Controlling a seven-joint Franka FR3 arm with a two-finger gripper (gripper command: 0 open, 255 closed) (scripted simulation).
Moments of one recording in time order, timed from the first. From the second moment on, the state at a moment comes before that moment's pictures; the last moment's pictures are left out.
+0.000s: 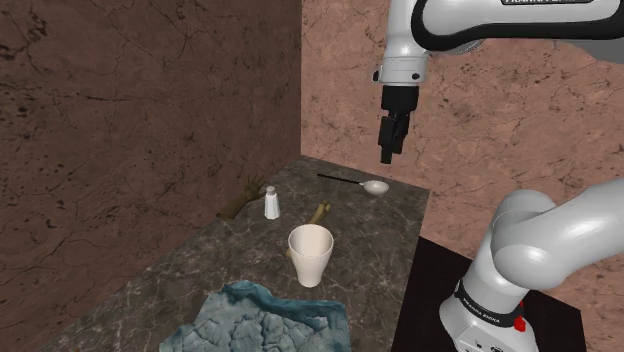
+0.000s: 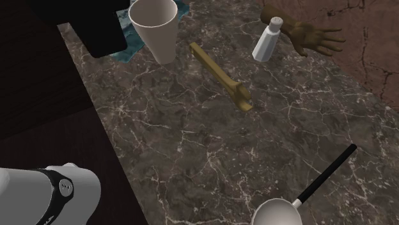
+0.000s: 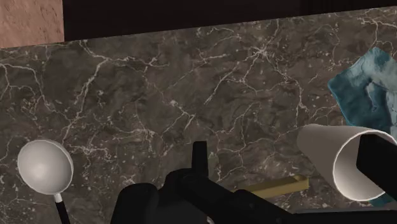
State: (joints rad) arm 0.02 -0.74 -0.02 -2.35 0.11 1.50 -0.09
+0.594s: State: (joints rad) arm -0.06 -0.71 0.20 -2.51 0.22 1.76 0.37
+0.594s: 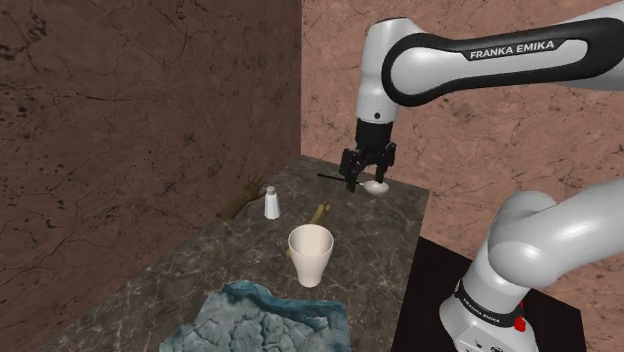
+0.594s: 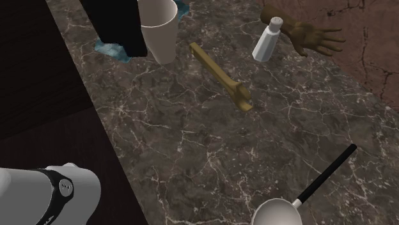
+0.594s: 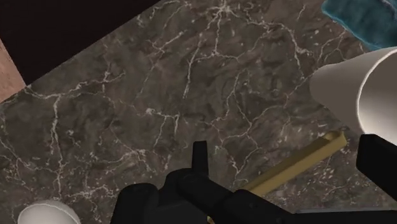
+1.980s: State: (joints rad) arm -0.48 -0.07 0.76 -2.43 -0.11 2.37 1.75
